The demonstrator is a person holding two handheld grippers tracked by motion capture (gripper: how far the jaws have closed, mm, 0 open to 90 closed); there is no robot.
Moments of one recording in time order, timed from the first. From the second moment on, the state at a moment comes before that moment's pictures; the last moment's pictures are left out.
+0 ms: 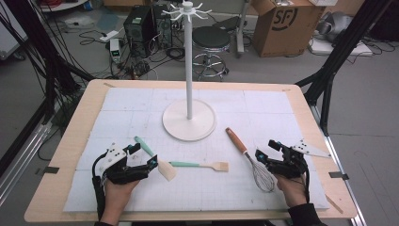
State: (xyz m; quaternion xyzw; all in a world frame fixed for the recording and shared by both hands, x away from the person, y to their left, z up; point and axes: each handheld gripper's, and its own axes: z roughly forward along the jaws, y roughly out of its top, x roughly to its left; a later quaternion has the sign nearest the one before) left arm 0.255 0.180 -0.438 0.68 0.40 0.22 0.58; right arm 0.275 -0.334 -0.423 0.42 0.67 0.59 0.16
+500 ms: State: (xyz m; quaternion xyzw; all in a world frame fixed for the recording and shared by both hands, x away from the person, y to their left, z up) left arm 0.255 0.180 -0.438 0.68 0.40 0.22 0.58; right arm 0.278 -0.335 -0.423 0.42 0.67 0.59 0.14
